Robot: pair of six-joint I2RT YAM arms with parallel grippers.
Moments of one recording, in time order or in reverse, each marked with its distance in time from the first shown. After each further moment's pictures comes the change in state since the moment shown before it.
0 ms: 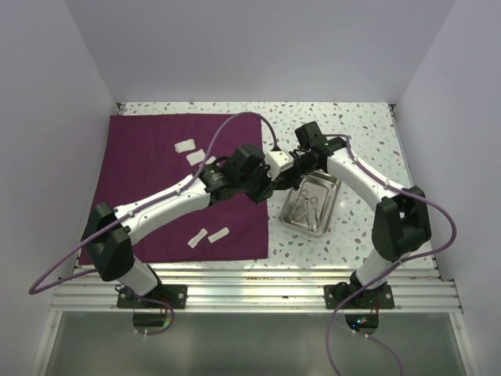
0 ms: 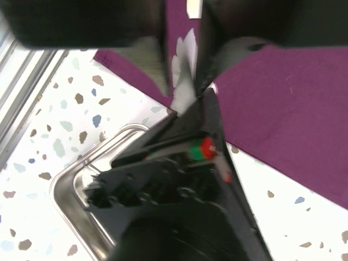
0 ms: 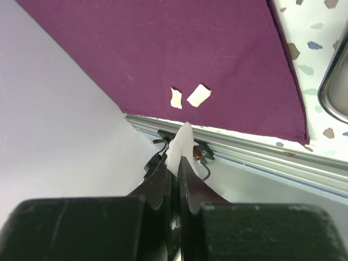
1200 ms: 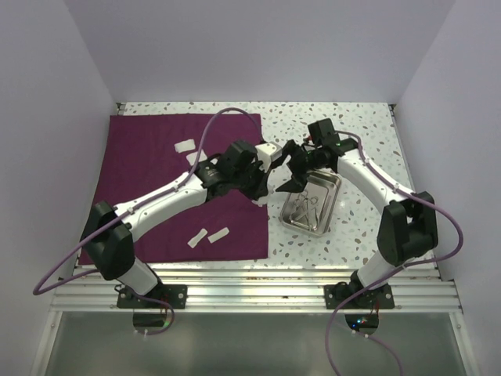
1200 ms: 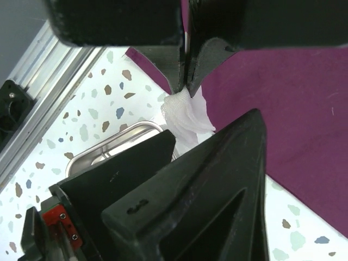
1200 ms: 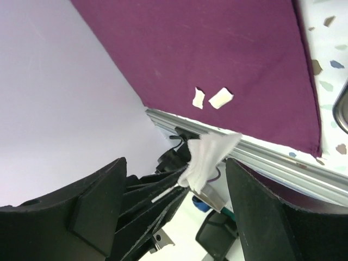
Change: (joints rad) left arm 0.072 0.002 -0.028 0.019 0.095 -0.229; right arm -0.087 -0.056 -0.055 0.132 -0.105 -0.038
